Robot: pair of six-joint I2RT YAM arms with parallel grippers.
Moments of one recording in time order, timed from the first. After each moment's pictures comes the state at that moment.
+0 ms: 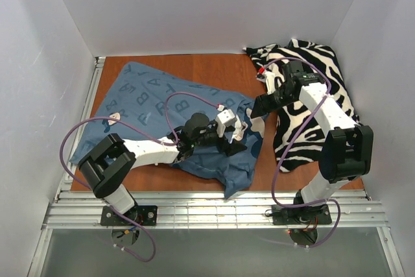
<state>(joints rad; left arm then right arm) -0.87 1.60 0.80 0.52 0.42 -0.08 0.20 1.63 1.38 -0.96 -0.66 -0.32</state>
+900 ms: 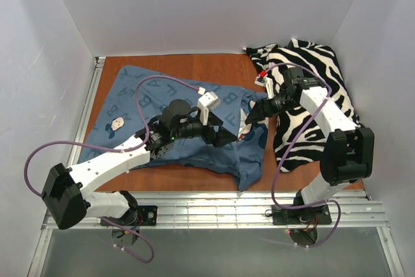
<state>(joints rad) -0.86 1.23 0.94 0.00 0.38 -0.24 0.17 1.62 1.32 -1.00 -0.97 -0.37</state>
